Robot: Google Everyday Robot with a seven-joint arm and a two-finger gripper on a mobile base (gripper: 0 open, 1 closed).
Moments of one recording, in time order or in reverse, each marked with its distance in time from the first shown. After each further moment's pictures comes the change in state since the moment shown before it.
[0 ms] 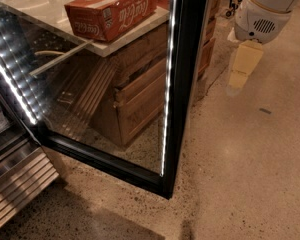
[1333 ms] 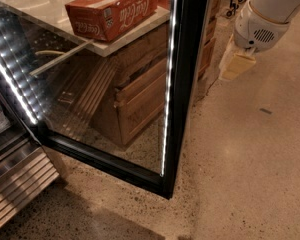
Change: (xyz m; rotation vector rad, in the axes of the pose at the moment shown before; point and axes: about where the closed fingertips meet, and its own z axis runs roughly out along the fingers) arm 0.000 -0.001 0.012 0.024 -0.057 -0.038
